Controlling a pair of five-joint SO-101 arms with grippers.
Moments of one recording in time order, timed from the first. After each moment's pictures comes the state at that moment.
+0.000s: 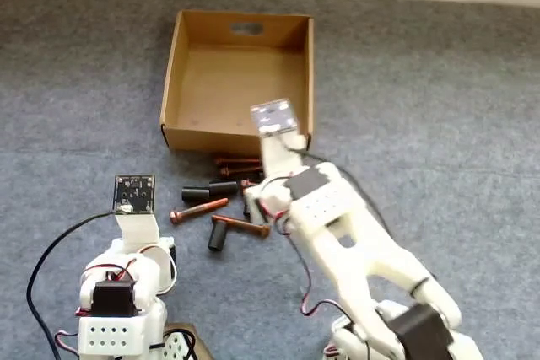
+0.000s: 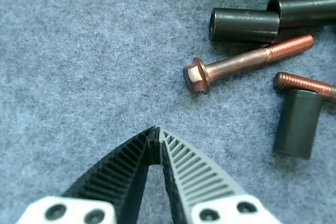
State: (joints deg) left arm -6.2 -103.8 96.2 76.4 3.6; right arm -38.4 -17.3 42.0 52.7 -11.5
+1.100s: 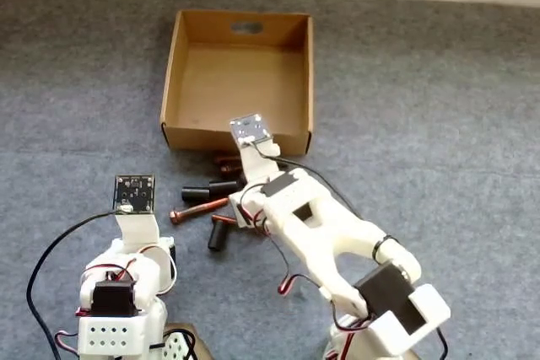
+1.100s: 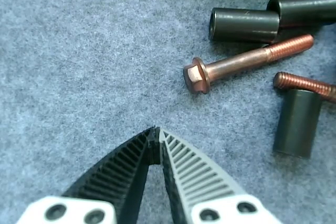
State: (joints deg) left arm -6.2 -103.8 96.2 76.4 3.6; right arm -39.2 0.5 40.4 37.7 -11.6
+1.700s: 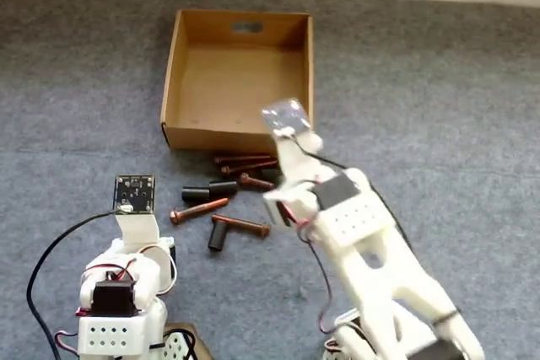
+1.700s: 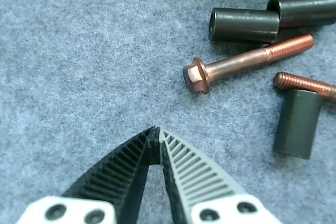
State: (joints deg) left arm -6.2 -103.8 96.2 76.4 3.6; right arm -30.0 -33.1 46.3 62.4 -0.2
